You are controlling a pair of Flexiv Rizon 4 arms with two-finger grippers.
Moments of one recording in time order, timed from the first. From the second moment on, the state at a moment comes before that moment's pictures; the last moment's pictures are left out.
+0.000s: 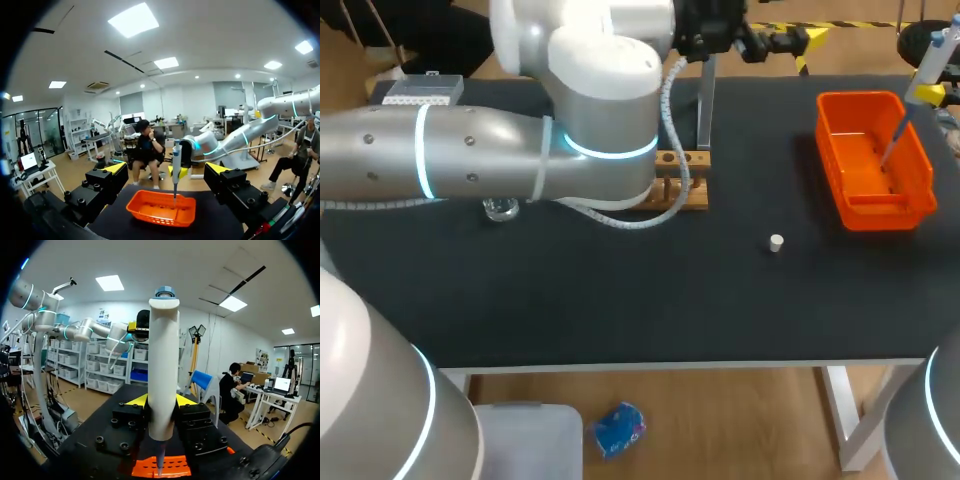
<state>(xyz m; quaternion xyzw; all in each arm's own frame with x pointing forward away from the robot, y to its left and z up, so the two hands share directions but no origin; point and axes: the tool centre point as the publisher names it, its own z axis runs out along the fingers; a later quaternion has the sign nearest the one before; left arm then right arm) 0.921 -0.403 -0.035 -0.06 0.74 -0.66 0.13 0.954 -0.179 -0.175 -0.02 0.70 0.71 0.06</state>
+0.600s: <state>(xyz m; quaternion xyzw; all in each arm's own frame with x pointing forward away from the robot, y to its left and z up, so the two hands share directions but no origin) 0.942 -0.481 -0.042 -0.08 0.75 -0.65 0.12 0.954 -0.179 -0.175 -0.02 0.70 0.71 0.06</state>
